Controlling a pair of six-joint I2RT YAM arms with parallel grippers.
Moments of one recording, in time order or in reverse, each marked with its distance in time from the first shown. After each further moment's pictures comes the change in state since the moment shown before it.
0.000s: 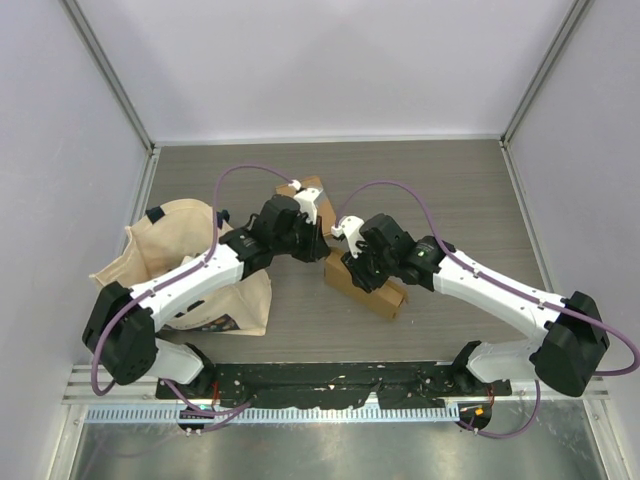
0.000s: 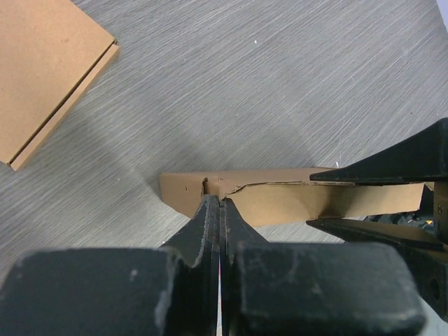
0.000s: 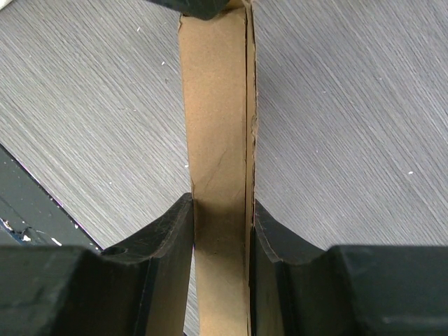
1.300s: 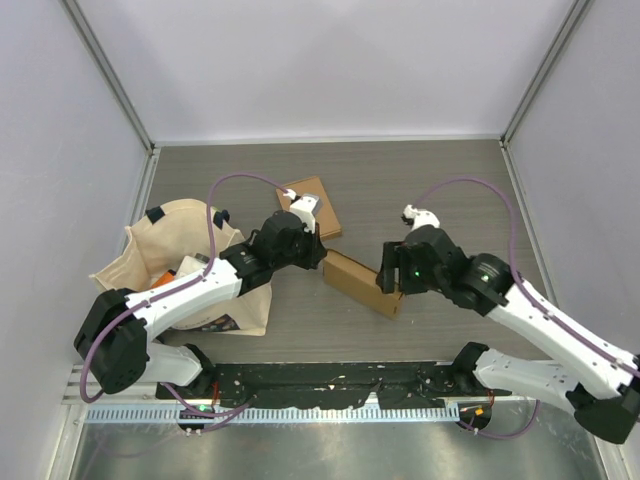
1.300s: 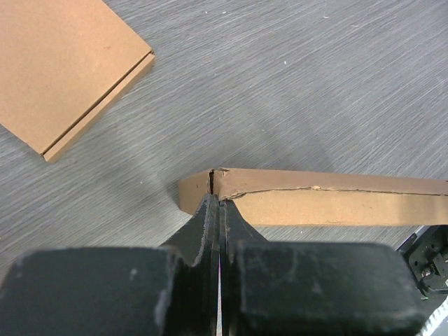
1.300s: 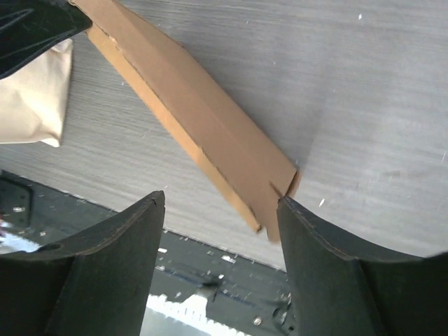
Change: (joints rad) left arm -0.070 -0.072 -0.131 0.132 -0.225 -0.026; right arm 0.001 -0.300 0.020 -0.253 0.255 0.621
